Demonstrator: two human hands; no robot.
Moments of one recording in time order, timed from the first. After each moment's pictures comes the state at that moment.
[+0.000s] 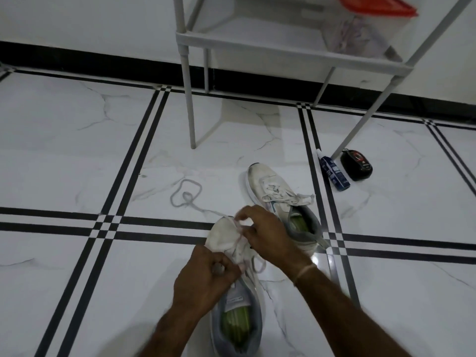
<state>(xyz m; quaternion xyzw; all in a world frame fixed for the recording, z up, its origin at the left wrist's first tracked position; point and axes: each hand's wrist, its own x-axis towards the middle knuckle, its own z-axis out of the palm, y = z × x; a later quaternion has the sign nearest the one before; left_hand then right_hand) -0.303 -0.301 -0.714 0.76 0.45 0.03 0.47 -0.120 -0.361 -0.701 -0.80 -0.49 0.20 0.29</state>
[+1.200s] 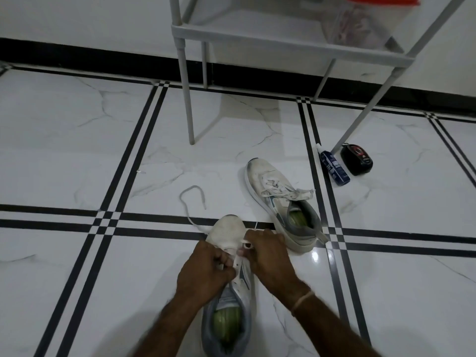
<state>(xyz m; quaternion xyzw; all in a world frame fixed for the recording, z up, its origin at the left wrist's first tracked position) -0.299 -0.292 -0.747 0.78 0.41 0.00 0.48 -0.148 -0.401 -0.746 -0.84 -0.49 0.14 0.20</state>
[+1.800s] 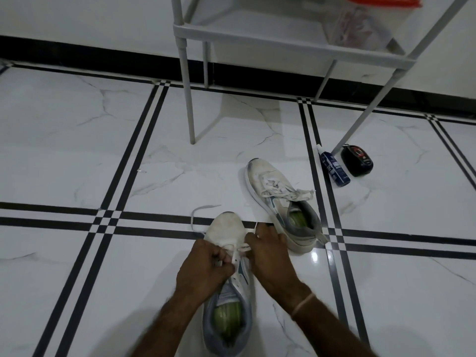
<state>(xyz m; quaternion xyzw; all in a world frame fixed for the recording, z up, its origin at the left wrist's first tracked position) -0.298 -0.289 -0.753 0.76 0.42 0.02 0.50 -0.154 -0.403 -0.749 -0.85 -0.51 0.07 0.10</state>
